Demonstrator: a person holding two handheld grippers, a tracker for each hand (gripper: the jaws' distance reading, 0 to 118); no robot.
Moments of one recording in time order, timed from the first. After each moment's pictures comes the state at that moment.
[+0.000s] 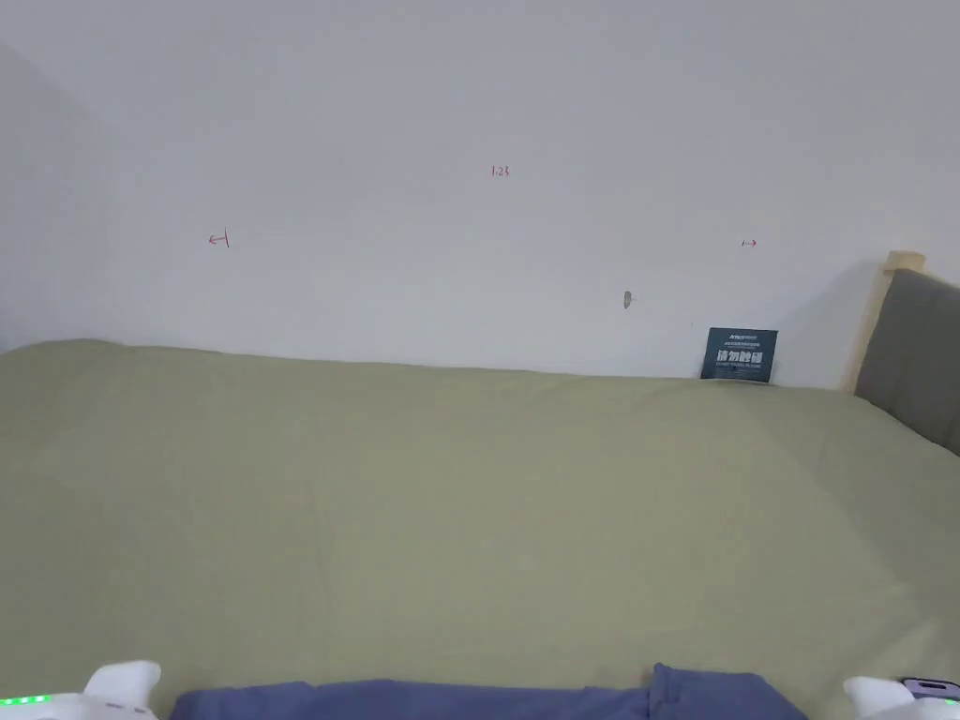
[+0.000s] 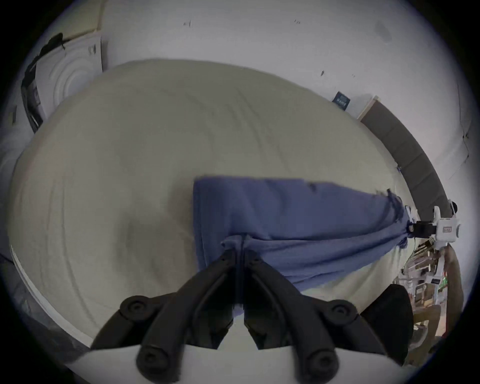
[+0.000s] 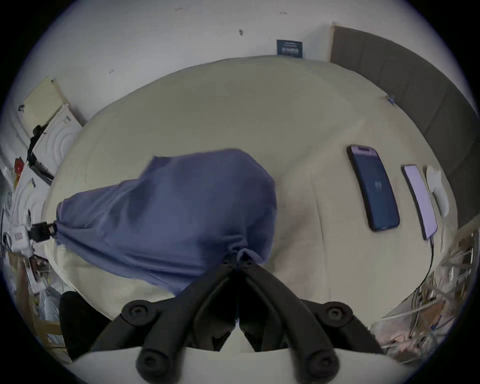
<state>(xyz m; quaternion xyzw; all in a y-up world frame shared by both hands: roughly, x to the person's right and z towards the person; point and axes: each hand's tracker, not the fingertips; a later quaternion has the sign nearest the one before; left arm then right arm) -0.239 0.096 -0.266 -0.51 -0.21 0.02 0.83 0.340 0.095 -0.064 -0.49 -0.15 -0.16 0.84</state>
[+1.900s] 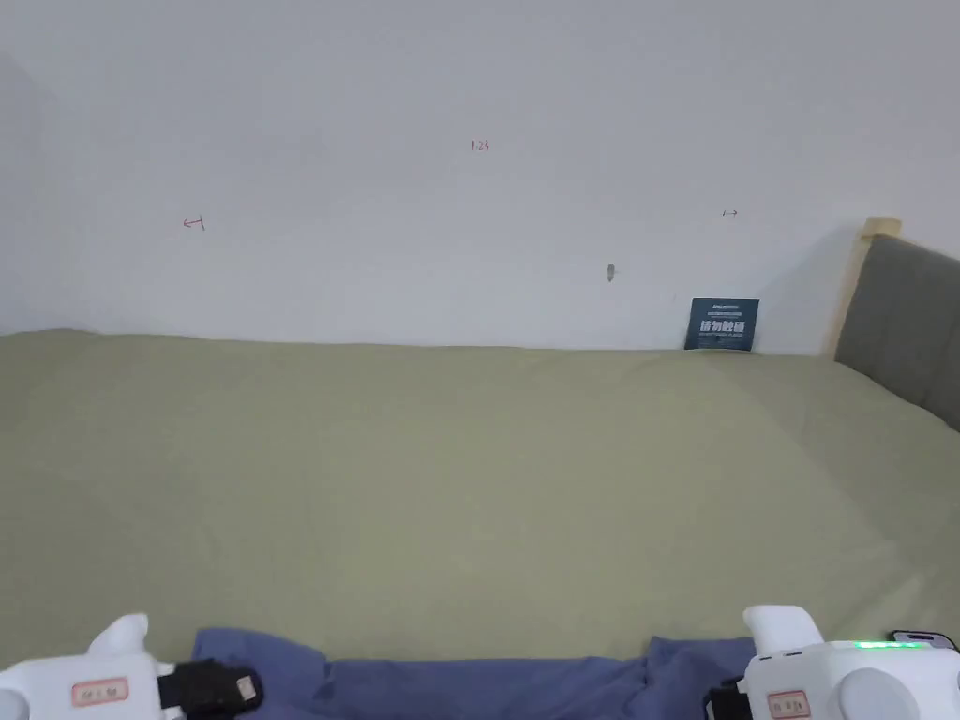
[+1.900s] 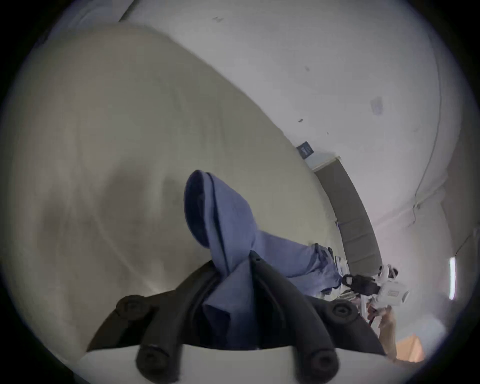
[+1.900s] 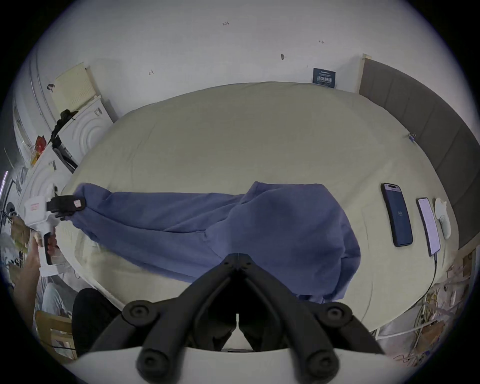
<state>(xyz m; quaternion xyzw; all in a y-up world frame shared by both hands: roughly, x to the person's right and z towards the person) -0.231 0.134 -0.269 -0.46 -0.31 0.25 0.80 0.239 0.146 -0.080 -0.44 -0.09 -0.12 0.89</state>
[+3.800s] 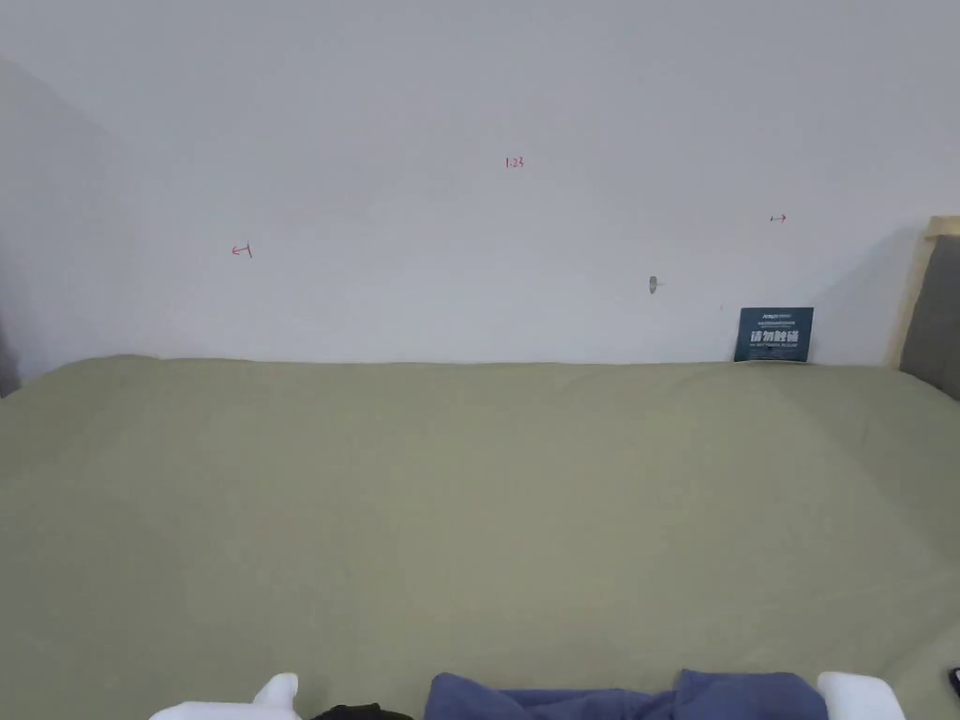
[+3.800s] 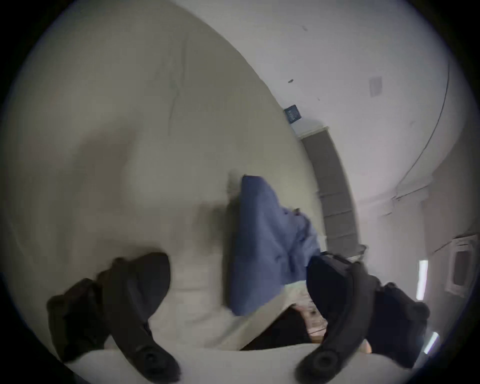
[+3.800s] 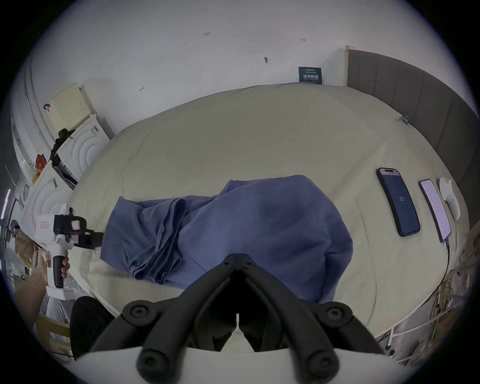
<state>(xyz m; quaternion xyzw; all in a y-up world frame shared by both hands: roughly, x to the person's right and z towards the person) -0.170 0.055 -0.273 -0.55 -0.37 0.29 0.69 0.272 0.114 -0.062 -0.41 -0.10 -0.16 0.89</state>
